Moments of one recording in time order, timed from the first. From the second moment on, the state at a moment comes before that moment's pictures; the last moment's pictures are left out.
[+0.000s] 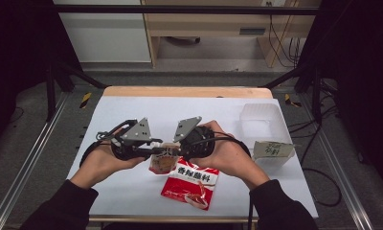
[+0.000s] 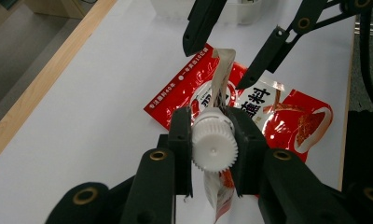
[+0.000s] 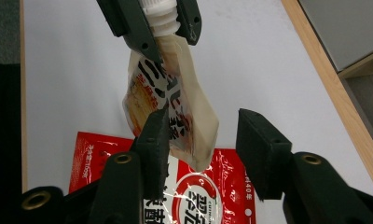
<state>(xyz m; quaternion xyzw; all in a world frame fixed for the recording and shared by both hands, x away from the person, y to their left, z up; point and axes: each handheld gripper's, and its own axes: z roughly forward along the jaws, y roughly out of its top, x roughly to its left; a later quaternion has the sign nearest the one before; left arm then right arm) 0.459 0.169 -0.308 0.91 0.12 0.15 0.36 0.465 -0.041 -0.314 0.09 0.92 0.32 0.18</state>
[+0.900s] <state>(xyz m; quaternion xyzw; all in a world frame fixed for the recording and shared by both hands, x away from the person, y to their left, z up) 0.457 0.167 -0.308 0.91 0.10 0.15 0.37 0.467 -0.026 -0.313 0.05 0.95 0.27 0.17</state>
